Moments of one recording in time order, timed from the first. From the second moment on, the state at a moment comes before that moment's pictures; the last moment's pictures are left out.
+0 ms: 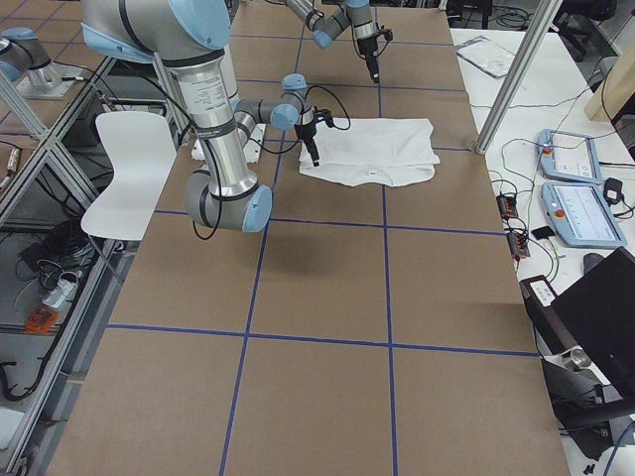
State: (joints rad) left arm -0.79 -1.96 -1.62 -2.29 -1.95 -1.34; right arm 0.28 -1.04 1.79 -1.62 1.54 1.02
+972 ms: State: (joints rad) left arm -0.78 -1.97 -1.62 -2.29 -1.95 -1.34; right arm 0.32 -1.08 1.80 -1.62 1.55 1.00
